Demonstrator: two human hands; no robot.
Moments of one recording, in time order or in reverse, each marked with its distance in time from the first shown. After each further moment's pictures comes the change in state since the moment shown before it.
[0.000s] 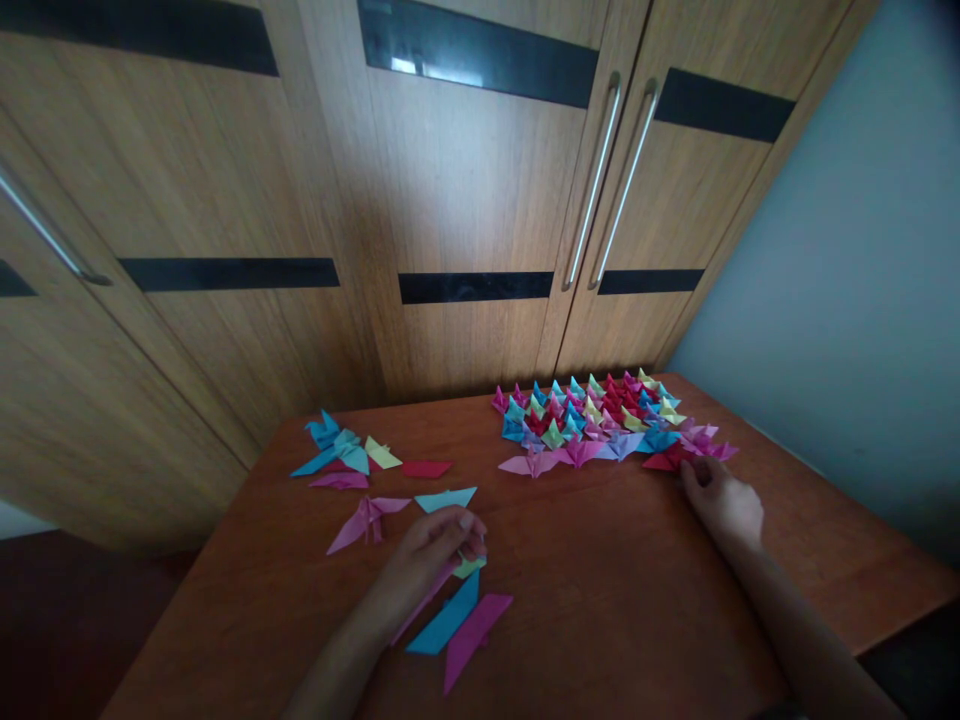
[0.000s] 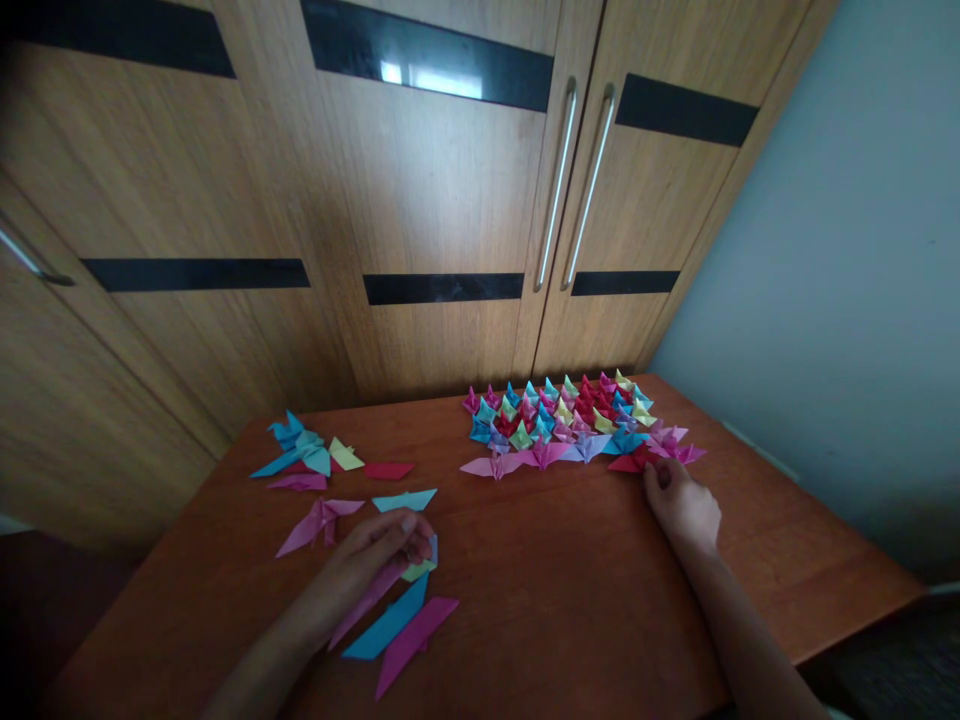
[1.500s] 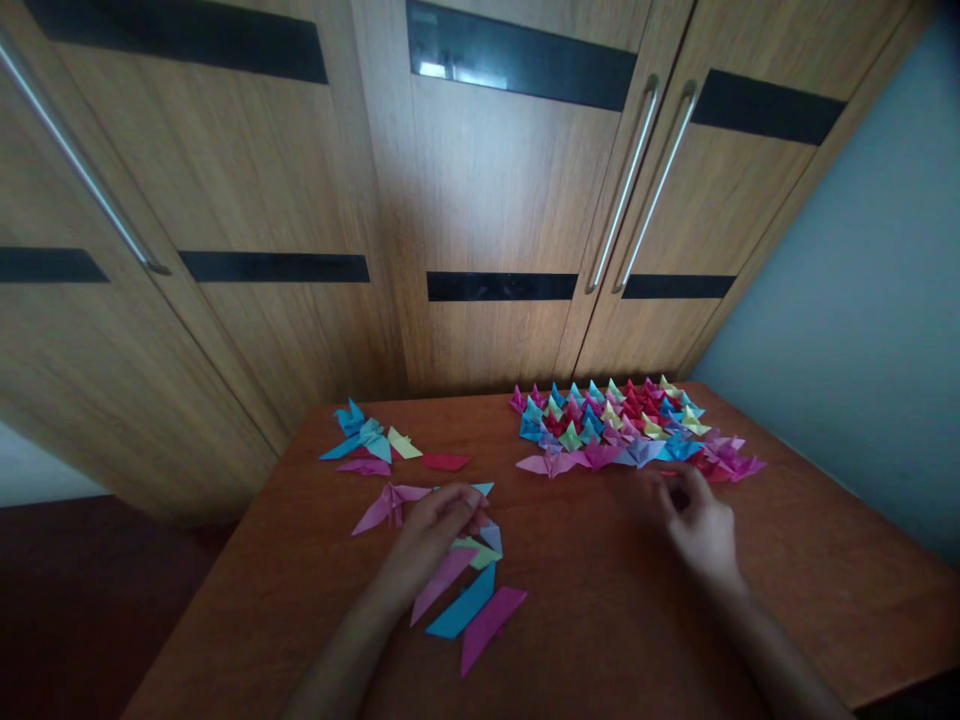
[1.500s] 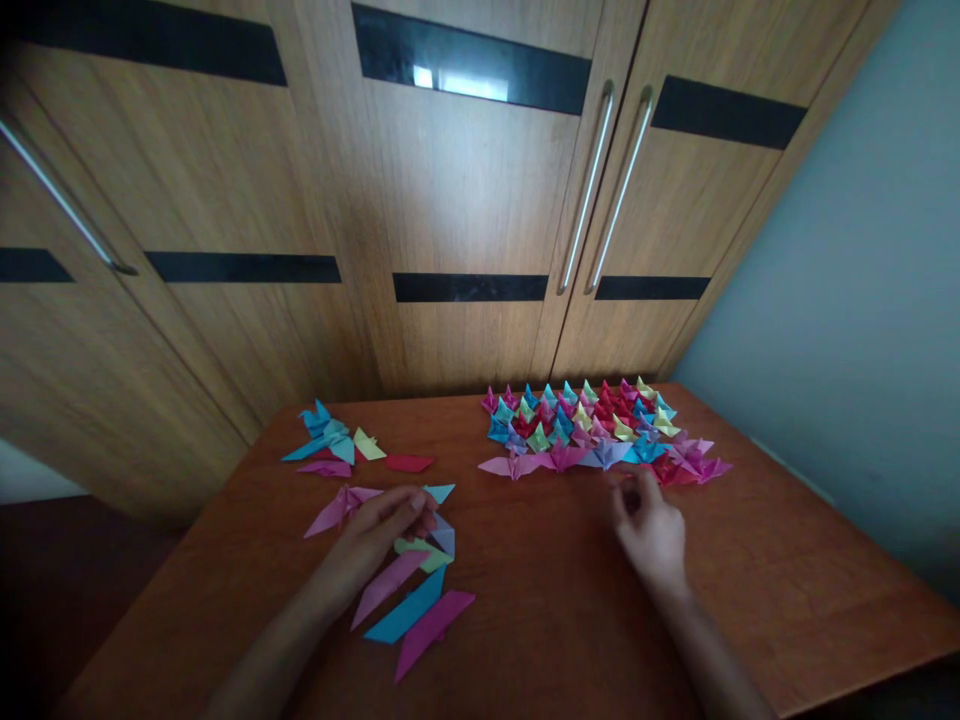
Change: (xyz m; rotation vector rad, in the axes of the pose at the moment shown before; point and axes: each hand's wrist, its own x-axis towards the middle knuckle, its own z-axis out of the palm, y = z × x) left_hand -0.002 0.016 -0.007 0.258 0.162 0.115; right_hand -0.062 -0.071 -0.026 0.499 0.060 -0.264
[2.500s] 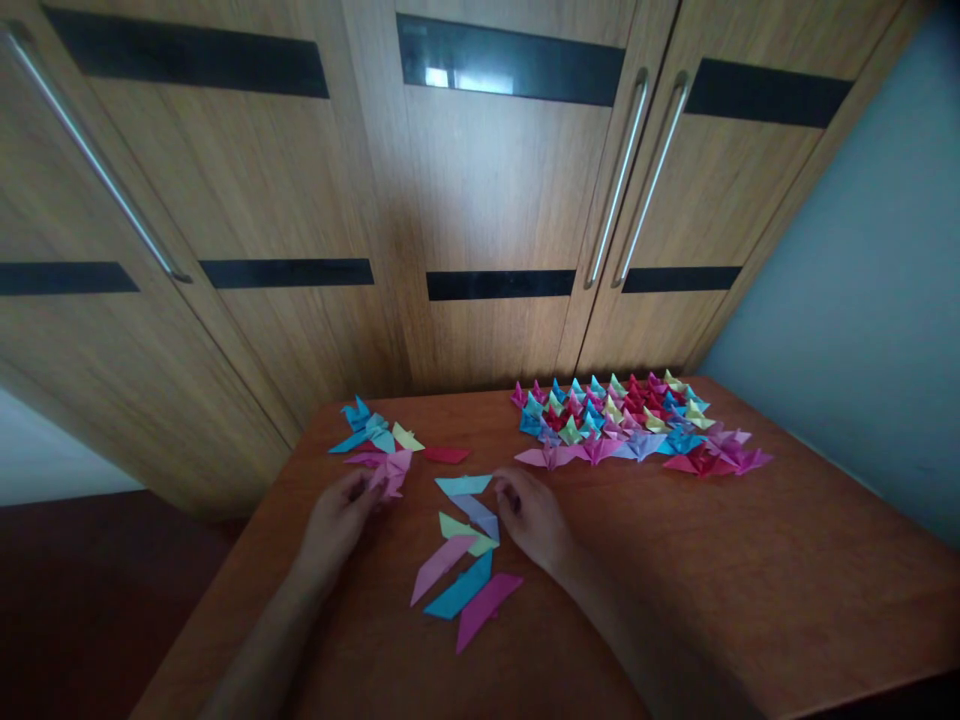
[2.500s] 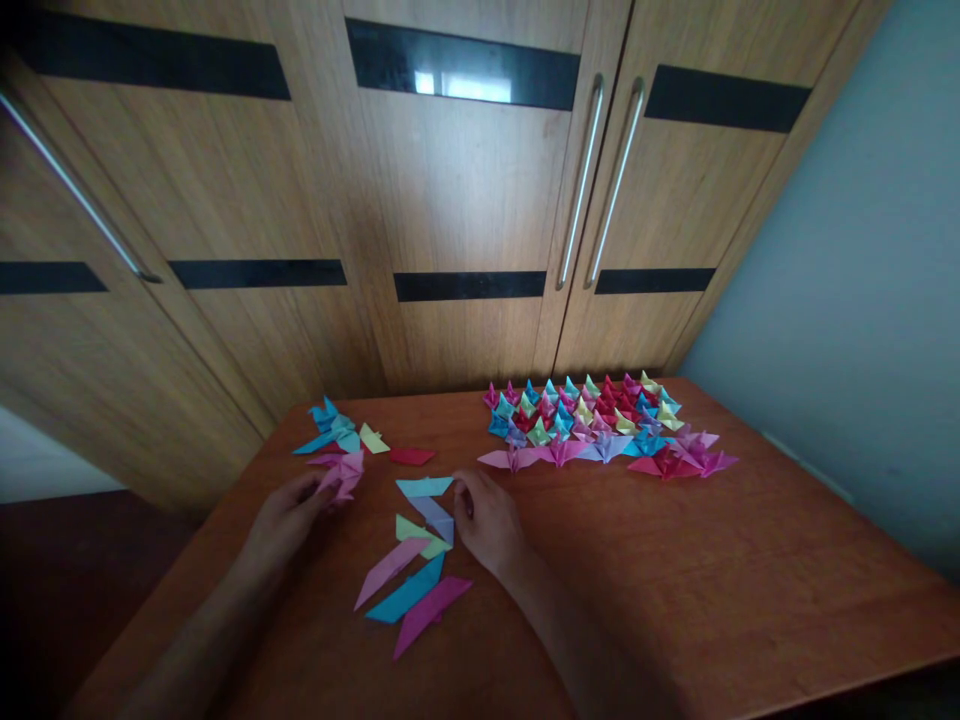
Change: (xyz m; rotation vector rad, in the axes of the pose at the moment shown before) left_hand -0.019 -0.007 -0.087 0.250 0.461 -0.029; right_hand -0.050 -0.143 0.090 0.526 -0.427 -0.421
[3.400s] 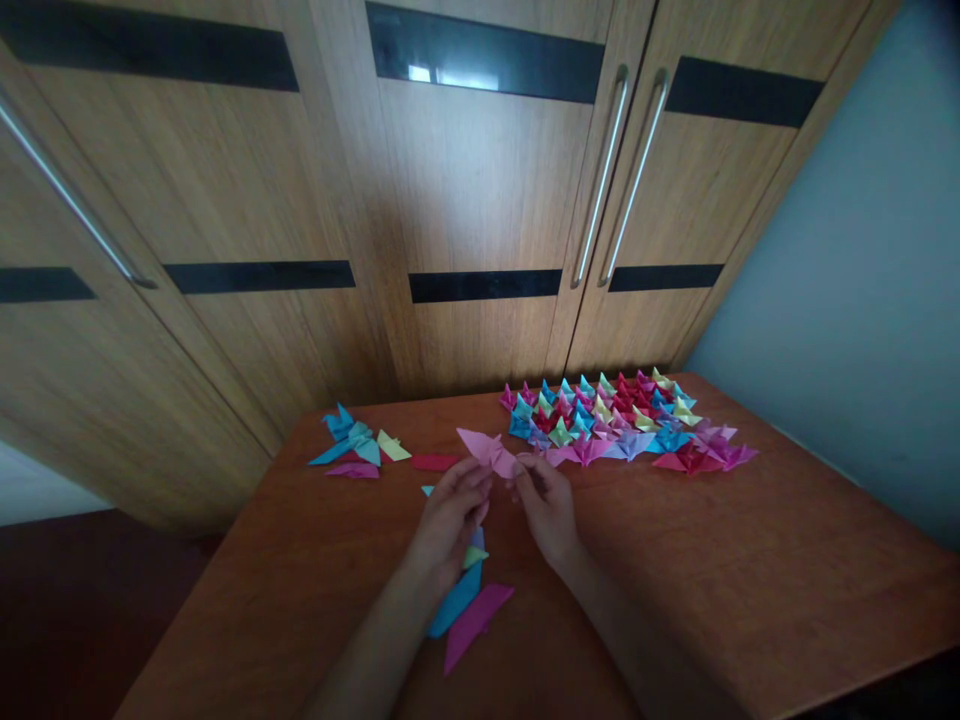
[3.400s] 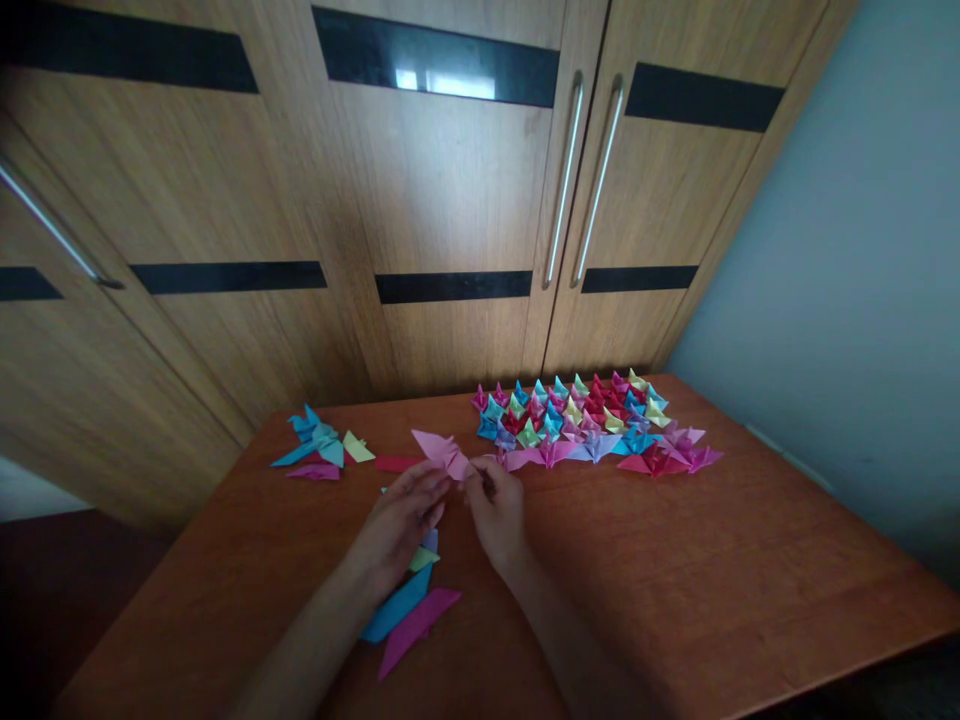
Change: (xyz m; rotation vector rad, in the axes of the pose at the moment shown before) left_hand -0.020 0.042 0.135 -0.791 -0.205 -0.344; right_hand 0.013 -0.008 -0.018 0.525 0.277 0.214
